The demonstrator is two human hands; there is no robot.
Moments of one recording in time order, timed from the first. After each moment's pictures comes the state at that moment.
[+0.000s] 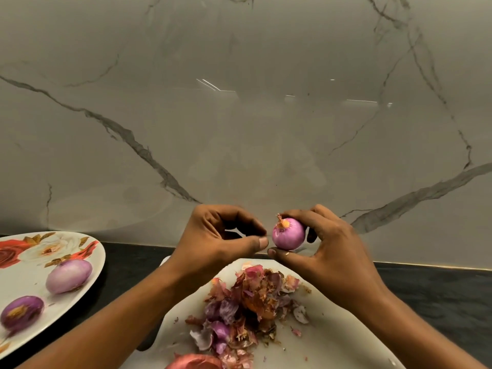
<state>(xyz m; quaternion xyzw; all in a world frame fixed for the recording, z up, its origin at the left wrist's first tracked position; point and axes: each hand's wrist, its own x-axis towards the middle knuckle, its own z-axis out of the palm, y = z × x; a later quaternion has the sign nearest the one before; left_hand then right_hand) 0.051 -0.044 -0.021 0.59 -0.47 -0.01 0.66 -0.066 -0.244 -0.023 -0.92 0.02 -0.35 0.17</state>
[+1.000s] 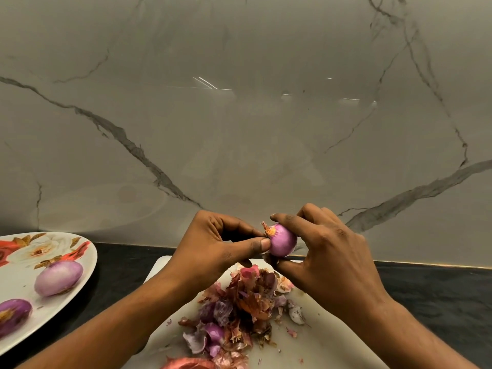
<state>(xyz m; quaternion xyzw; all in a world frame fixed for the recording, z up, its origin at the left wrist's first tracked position) 0.040 -0.051 -0.020 0.66 -0.42 -0.04 0.62 -0.071 -0.236 -0.023 -0.93 0.02 -0.37 -0.01</state>
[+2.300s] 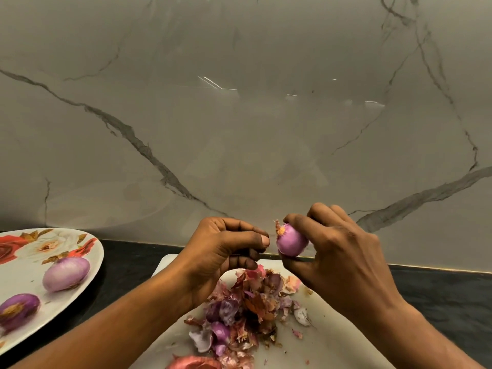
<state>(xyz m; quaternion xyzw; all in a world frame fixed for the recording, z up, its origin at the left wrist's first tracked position) 0.037 -0.052 -0.018 0.60 -0.27 -0.21 0.72 -0.073 -0.237 -0.017 -0.92 0.01 -0.39 -0.07</state>
